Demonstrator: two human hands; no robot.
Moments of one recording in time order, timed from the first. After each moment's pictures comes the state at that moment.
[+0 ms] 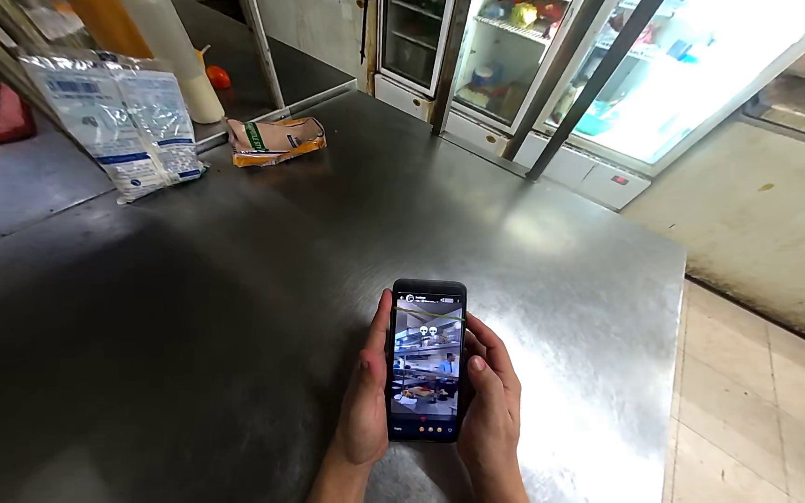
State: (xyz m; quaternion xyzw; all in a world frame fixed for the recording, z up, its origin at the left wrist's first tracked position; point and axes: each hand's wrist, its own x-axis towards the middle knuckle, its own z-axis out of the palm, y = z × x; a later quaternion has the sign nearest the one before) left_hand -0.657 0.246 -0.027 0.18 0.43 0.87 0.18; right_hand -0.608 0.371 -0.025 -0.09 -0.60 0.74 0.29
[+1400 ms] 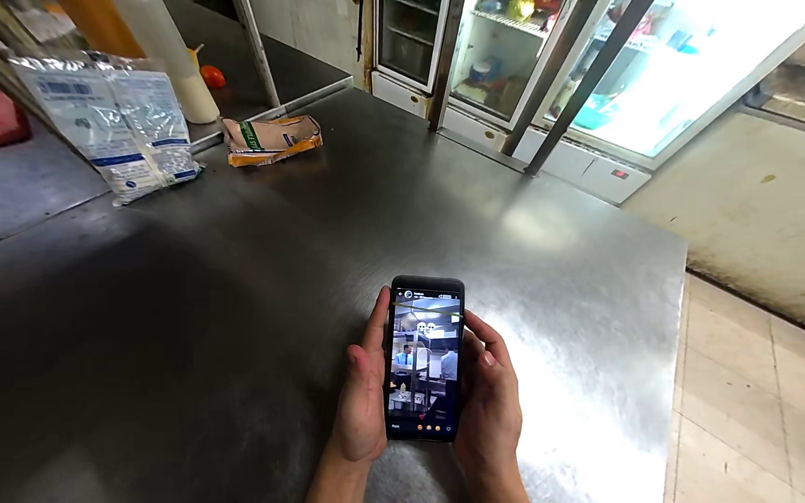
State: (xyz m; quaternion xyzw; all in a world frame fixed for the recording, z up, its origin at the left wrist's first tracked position) left_hand -0.659 0.245 -0.024 0.16 0.42 0.87 0.21; right_hand -0.609 0.367 -0.022 -0.13 -0.51 0.81 0.26
